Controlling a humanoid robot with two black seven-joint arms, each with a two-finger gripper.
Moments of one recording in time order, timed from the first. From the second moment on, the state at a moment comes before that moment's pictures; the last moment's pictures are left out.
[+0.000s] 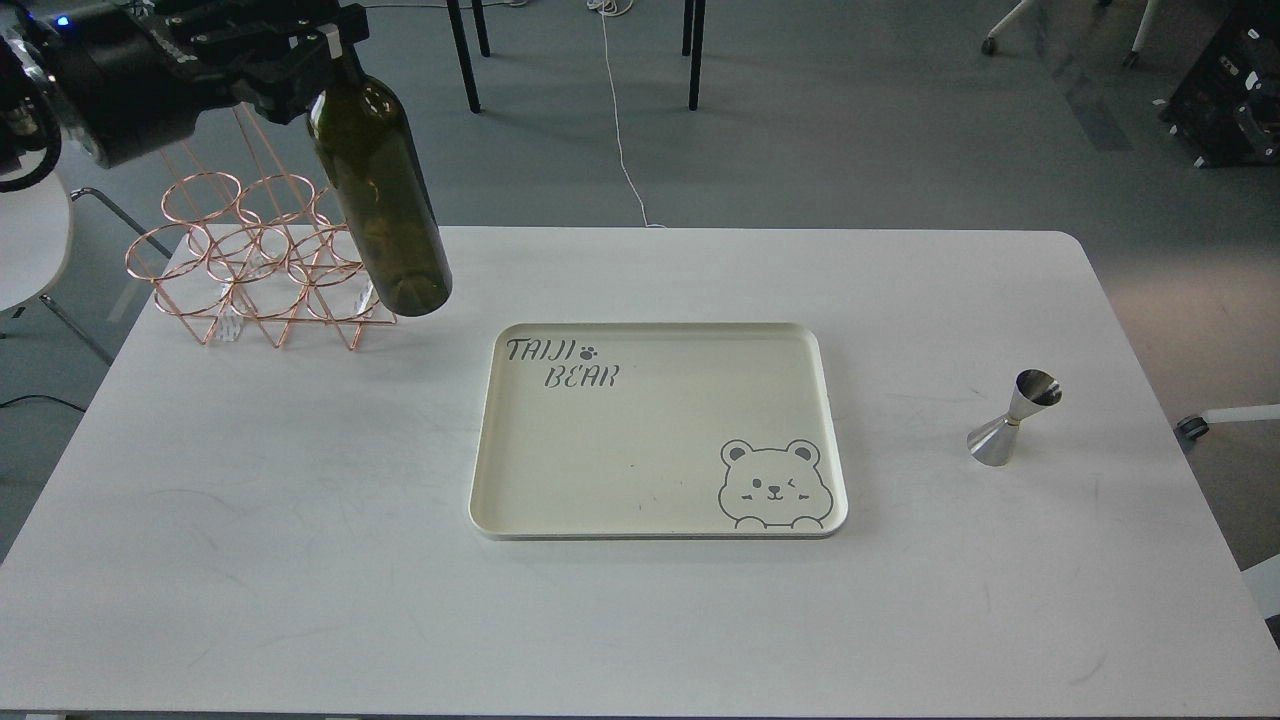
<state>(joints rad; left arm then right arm) -0.99 1.02 -0.69 -1.38 1.73 -0.15 -0.33 0.94 -0.73 0.50 0.55 -0.05 0.41 0.49</state>
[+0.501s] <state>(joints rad) -1.02 0.93 -0.68 -1.17 1.82 -0.14 -0.33 0.95 -0.73 0.50 0.55 -0.05 0.41 0.49</state>
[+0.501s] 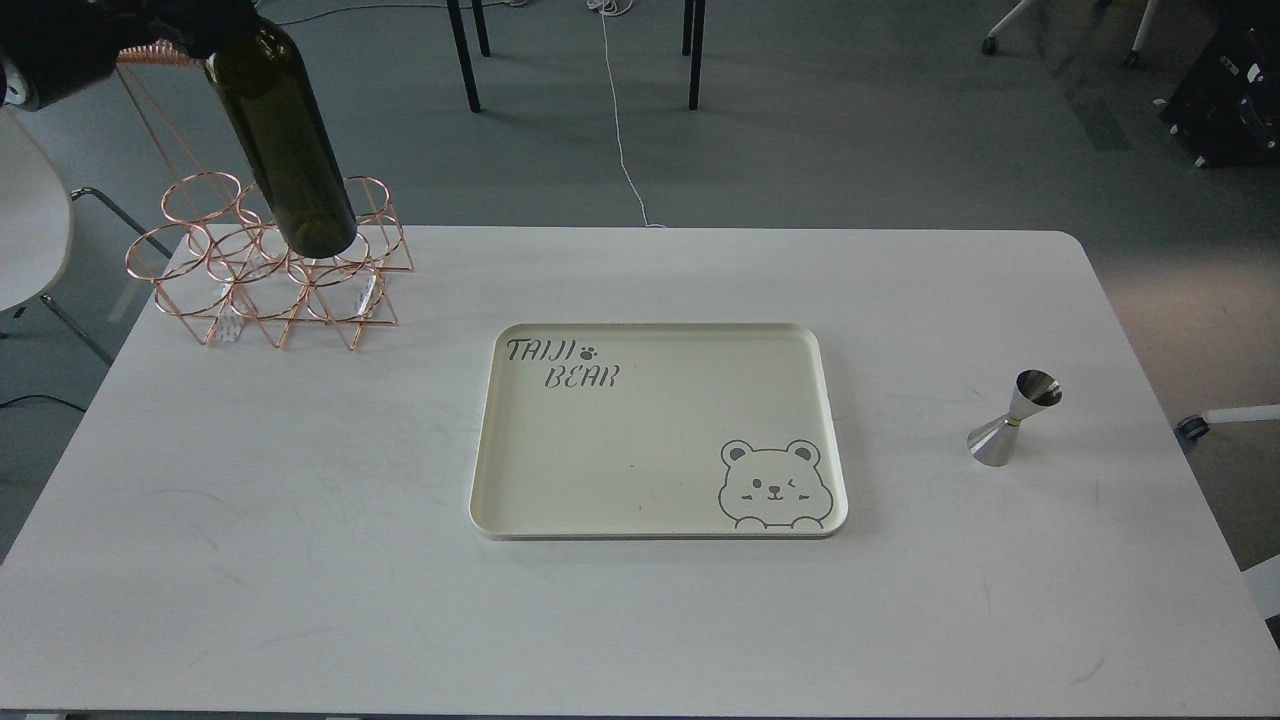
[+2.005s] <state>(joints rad) -1.02 0.78 -0.42 -0.89 1.53 -0.01 -0.35 0.94 -0.74 0.50 0.55 -0.05 0.41 0.49</state>
